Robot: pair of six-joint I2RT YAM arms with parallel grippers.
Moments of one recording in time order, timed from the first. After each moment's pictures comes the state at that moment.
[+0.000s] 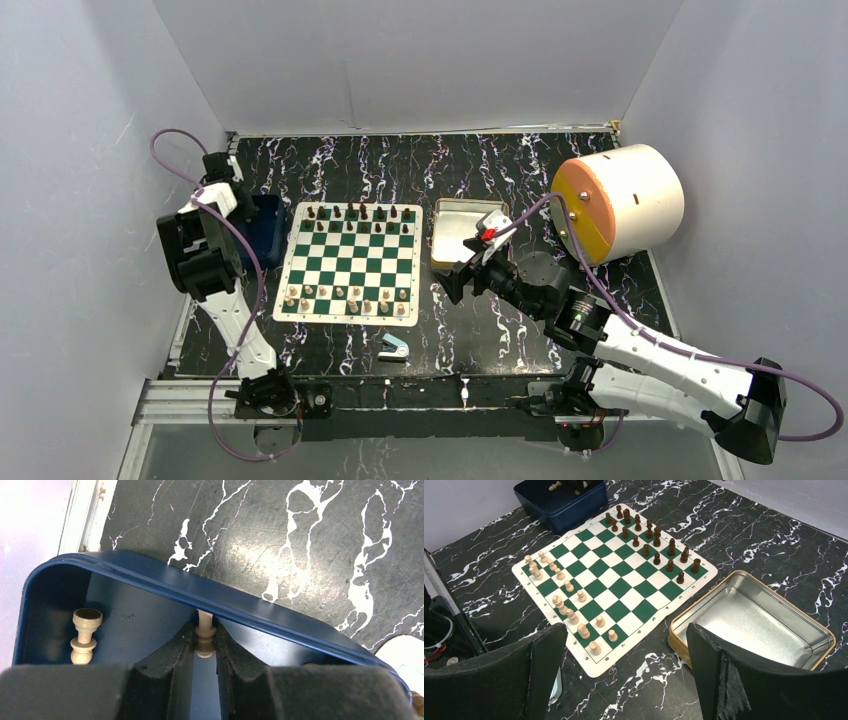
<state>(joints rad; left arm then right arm) 0.31 2.07 1.45 -0.33 -0.07 -0.04 1.03 0.83 0.66 0.04 0.18 0.10</state>
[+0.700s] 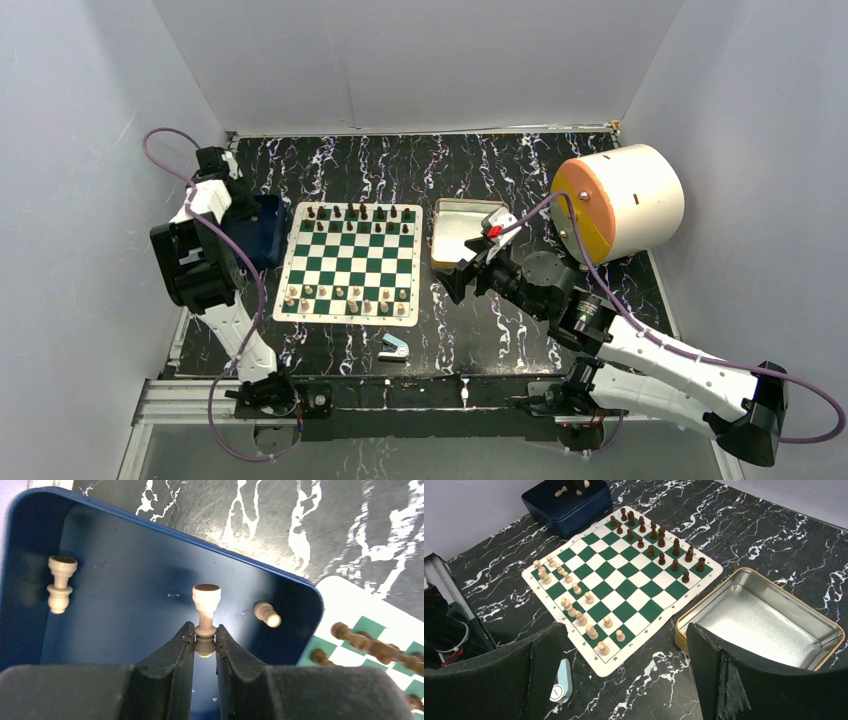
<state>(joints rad) 0.32 1.96 1.43 -0.47 0.04 -0.10 1.03 0.80 0.66 0.03 0.18 0.14</state>
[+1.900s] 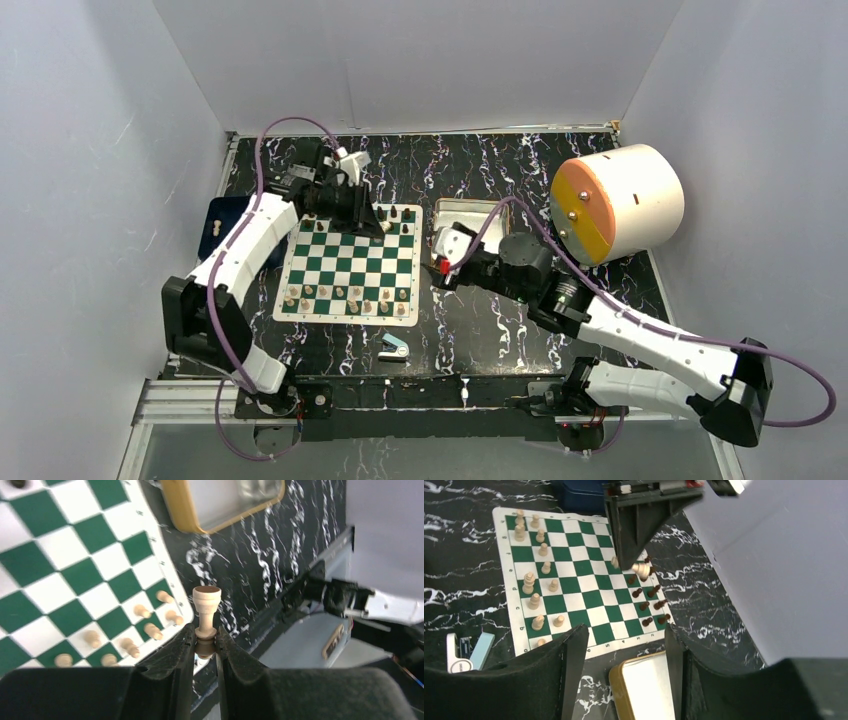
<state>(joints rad) -0.27 1.54 1.37 -0.83 0.62 -0.24 1.03 0.96 0.81 0.01 -0.04 -0.44</state>
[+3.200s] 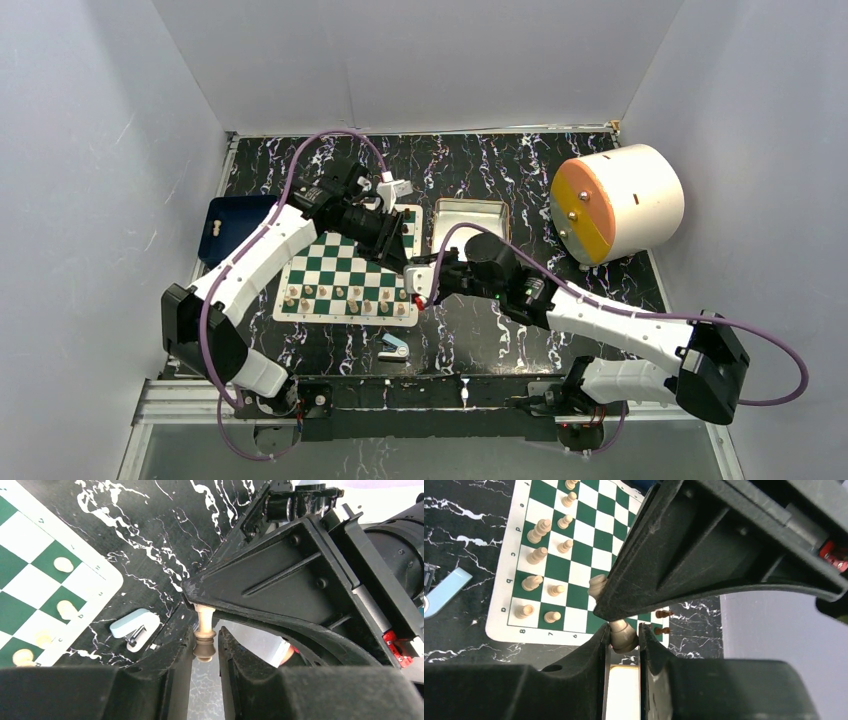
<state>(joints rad) -0.53 1.48 1.37 -0.99 0.78 -0.17 1.03 1.16 0.79 0.03 -0.24 -0.89</state>
